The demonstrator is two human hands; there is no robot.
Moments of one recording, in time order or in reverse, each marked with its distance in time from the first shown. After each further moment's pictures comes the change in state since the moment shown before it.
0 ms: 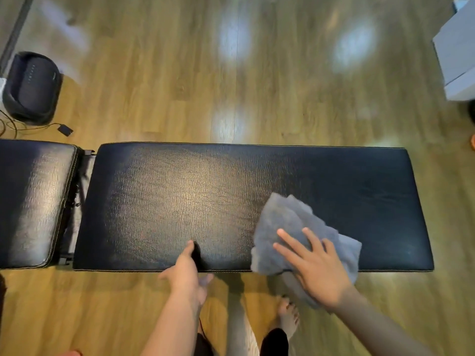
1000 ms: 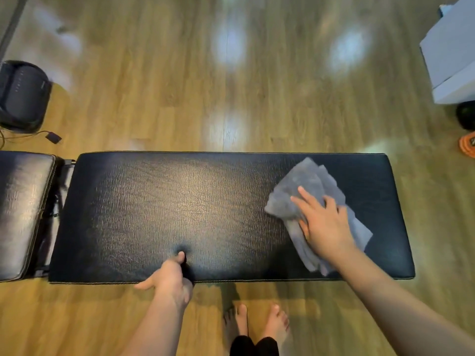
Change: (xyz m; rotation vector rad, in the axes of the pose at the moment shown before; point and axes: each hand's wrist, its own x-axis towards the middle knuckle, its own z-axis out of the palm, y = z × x) left_hand -0.027 -0.007 0.049 -0.236 0.289 0.182; right_hand 0.051 0.093 -0.030 0.079 0.079 0.362
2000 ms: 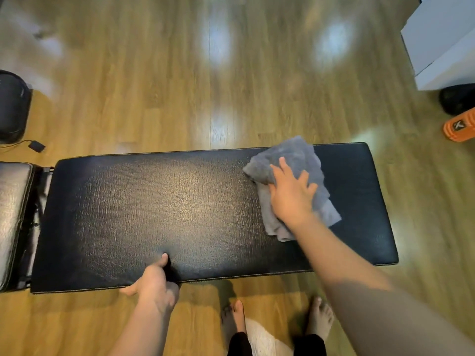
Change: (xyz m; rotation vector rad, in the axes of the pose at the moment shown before) left_hand 0.150 -0.060 -0.032 -0.174 -0.117 -0.090; right_hand 0.056 -0.027 -0.004 0.218 -0.062 0.292
